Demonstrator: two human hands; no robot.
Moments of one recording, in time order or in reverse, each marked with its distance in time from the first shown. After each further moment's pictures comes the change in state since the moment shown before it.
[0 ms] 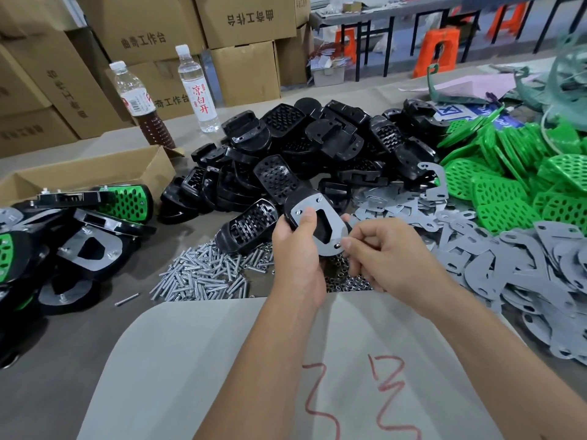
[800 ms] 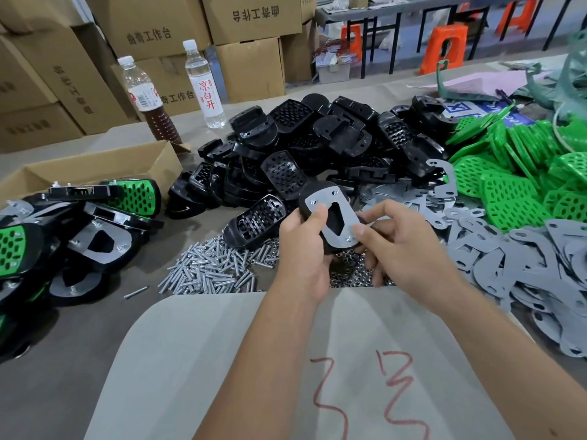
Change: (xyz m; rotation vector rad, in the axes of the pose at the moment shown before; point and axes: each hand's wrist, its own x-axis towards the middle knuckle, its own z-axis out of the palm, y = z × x) left_hand 0.002 0.008 -0.007 0.149 -0.096 -0.020; right_hand 0.002 0.007 -0.001 0.142 0.126 -0.020
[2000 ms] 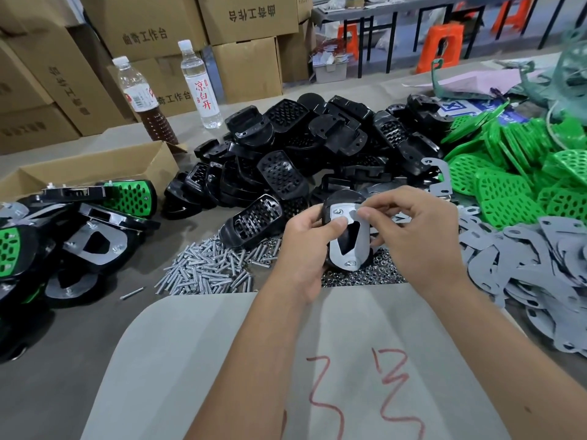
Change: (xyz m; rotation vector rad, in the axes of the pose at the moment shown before) left_hand -0.006 0.003 -0.004 0.229 -0.198 -0.009; right_hand 0.008 -0.001 -0.007 -0.056 0.261 -0.319
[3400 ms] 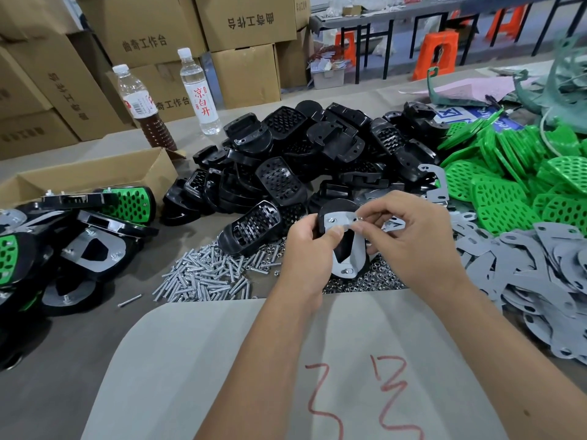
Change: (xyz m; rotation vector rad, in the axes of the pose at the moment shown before) left_hand 0.000 -0.003 0.006 0.125 0.111 0.052; right_hand 0.003 0.002 -0.004 -0.058 -0.097 -0.131
